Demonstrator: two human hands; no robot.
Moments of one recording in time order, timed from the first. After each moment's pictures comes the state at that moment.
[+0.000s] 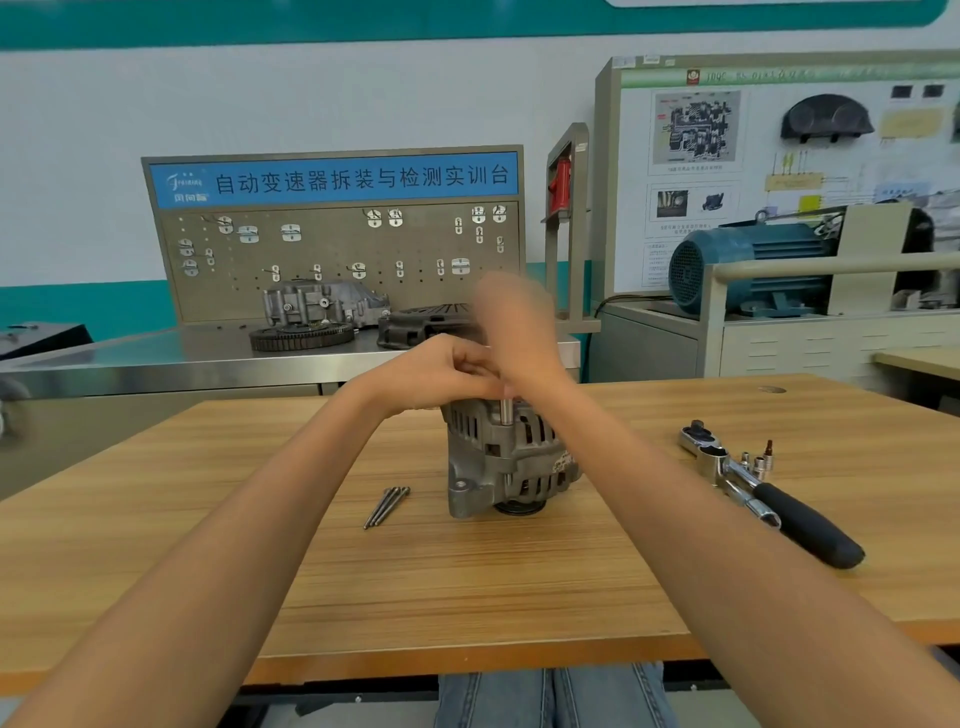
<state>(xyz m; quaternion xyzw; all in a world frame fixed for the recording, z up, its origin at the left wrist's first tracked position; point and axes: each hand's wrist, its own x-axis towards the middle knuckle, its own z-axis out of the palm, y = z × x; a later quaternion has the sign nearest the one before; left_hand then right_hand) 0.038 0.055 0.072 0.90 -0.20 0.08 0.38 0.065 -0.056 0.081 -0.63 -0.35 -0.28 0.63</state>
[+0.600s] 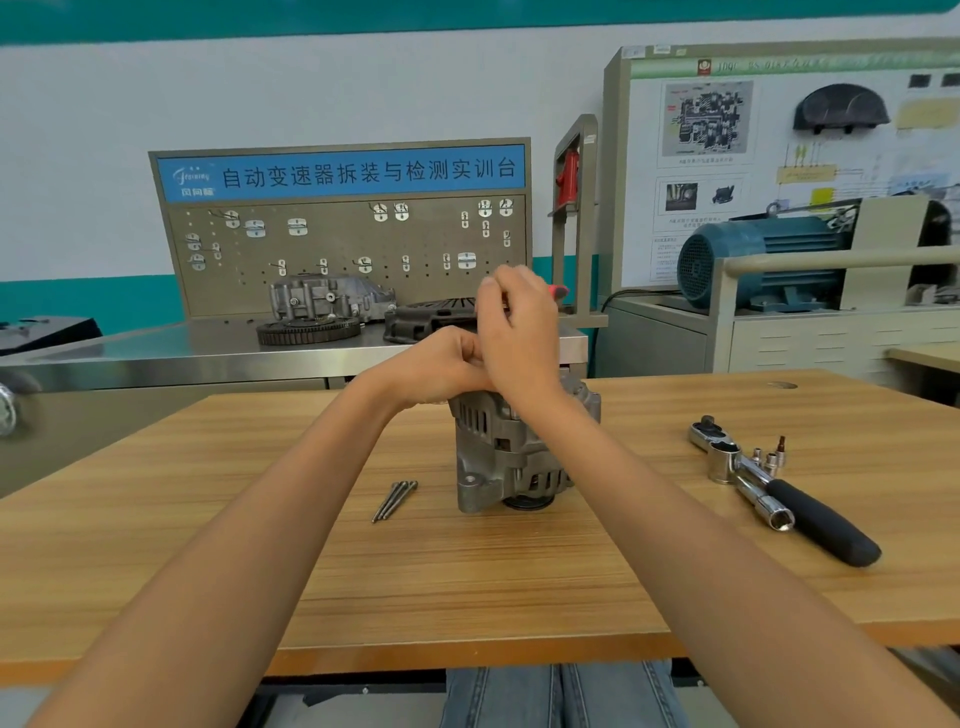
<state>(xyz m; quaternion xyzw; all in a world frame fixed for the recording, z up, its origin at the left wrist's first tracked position) 0.041 0.057 0.071 0.90 -0.18 0.11 0.39 0.062 -0.046 0.066 -0.64 -0.33 -0.41 0.55</state>
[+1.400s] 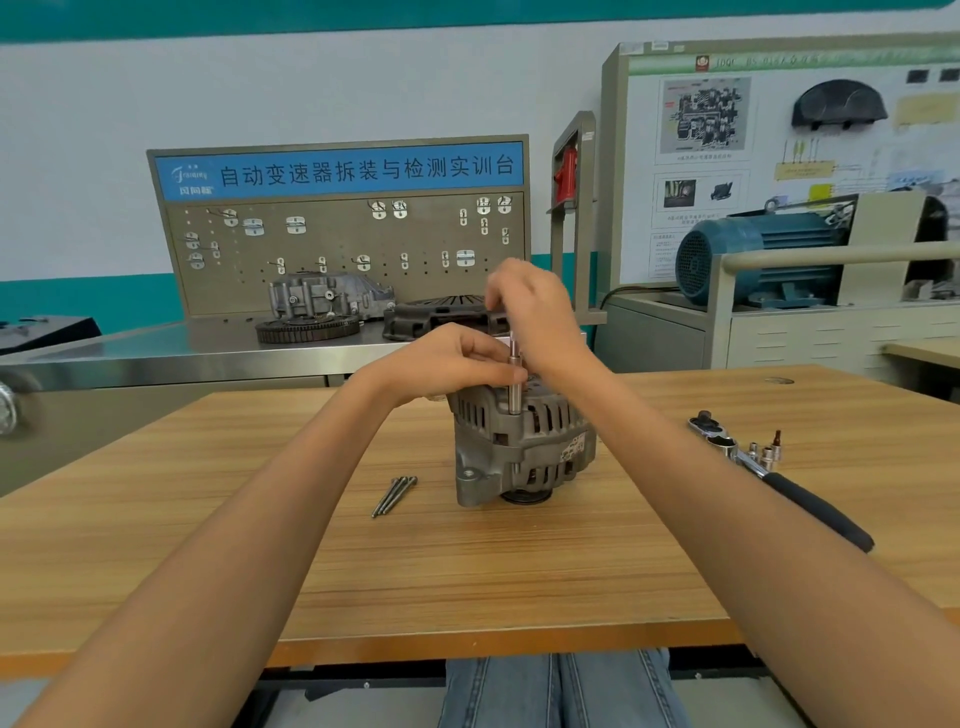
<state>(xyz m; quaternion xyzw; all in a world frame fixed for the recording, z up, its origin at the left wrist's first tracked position) 0.038 0.053 0.073 0.90 -0.18 0.08 0.39 0.065 -0.070 0.082 -0.68 -0.36 -0.23 0.60</state>
